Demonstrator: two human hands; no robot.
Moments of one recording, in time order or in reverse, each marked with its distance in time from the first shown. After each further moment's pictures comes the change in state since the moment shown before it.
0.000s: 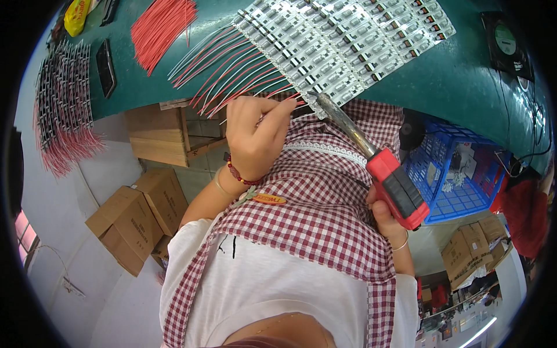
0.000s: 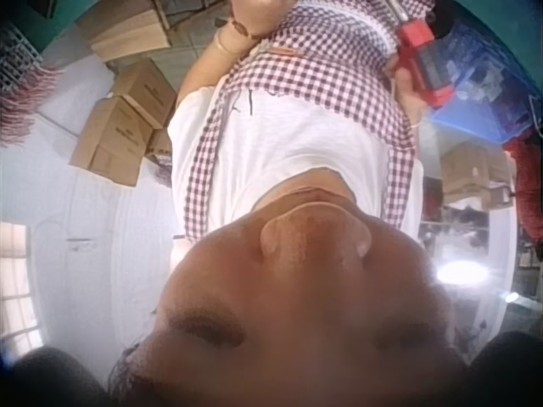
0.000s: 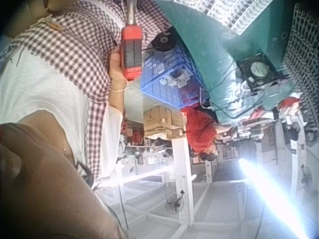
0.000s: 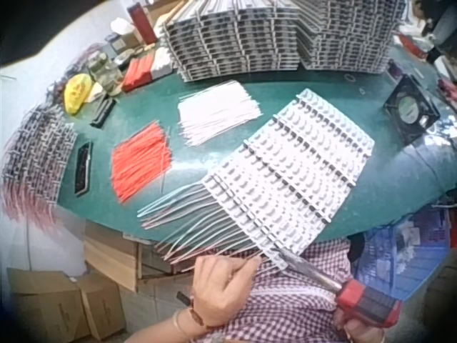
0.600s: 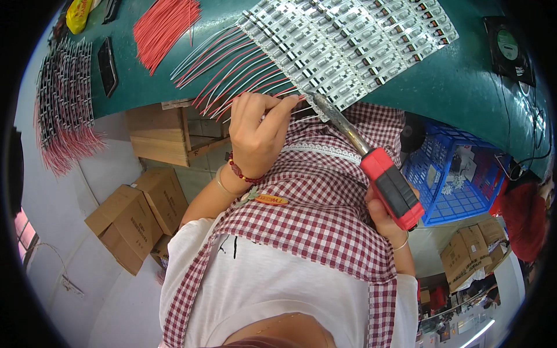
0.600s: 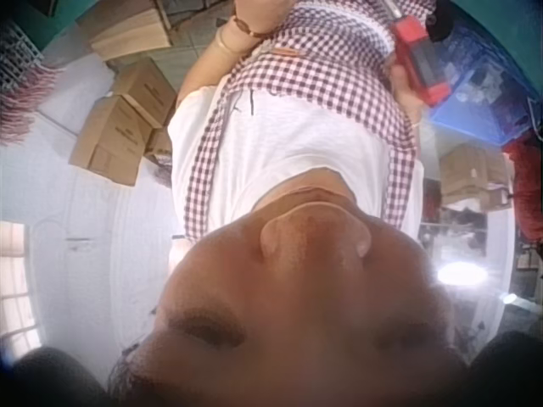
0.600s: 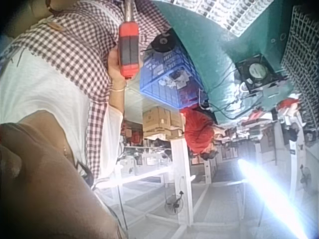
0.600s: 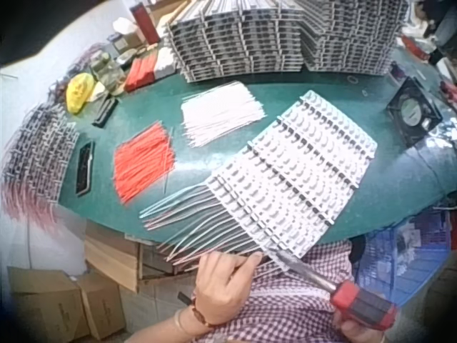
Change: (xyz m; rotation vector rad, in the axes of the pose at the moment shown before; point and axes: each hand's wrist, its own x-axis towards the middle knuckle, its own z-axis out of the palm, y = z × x) left_hand 0.000 -0.004 0.002 0.020 -0.026 -0.031; right_hand 0.014 -0.006 0.005 -0.261 0.008 -0.117
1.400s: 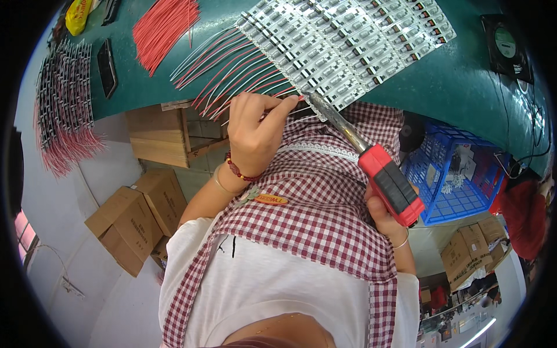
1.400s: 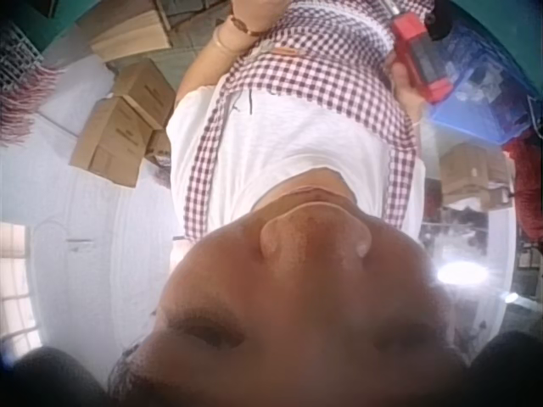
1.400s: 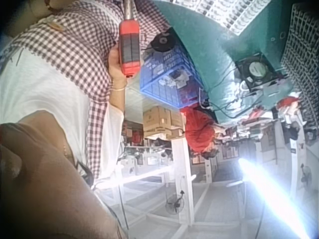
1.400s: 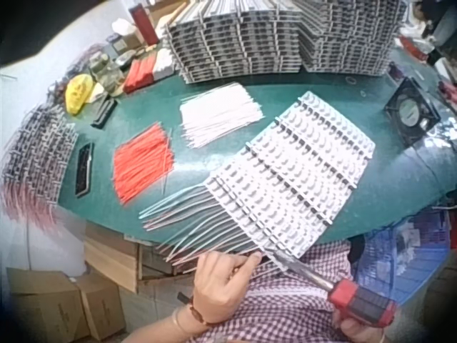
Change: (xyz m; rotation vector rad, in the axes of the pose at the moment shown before) left_hand 0.002 -0.004 -0.001 0.009 -0.004 0.050; right_hand -0.003 0.009 -0.002 0.000 -0.020 -0.014
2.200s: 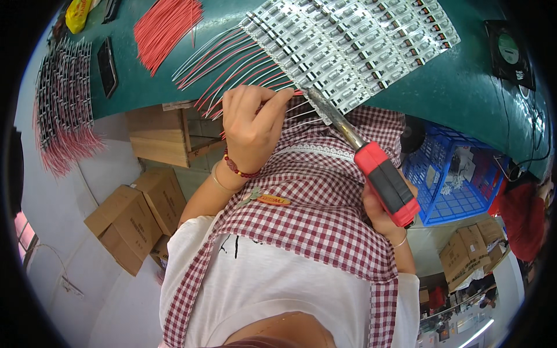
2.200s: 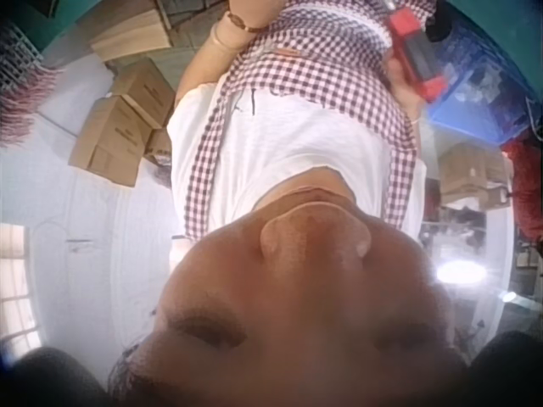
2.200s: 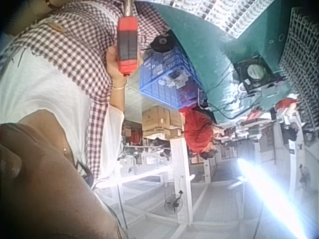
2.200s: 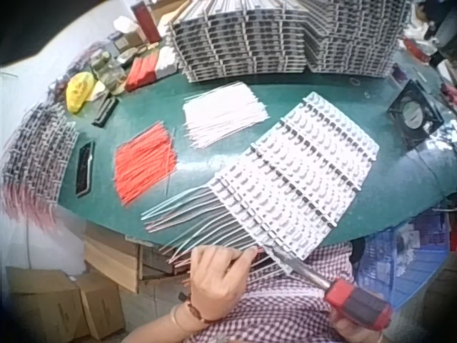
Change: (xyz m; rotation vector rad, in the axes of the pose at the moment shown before) left_hand 0.009 -0.009 -0.005 0.053 -0.006 -0.029; right_hand 0.006 0.001 0.007 -0.113 0.009 -0.028
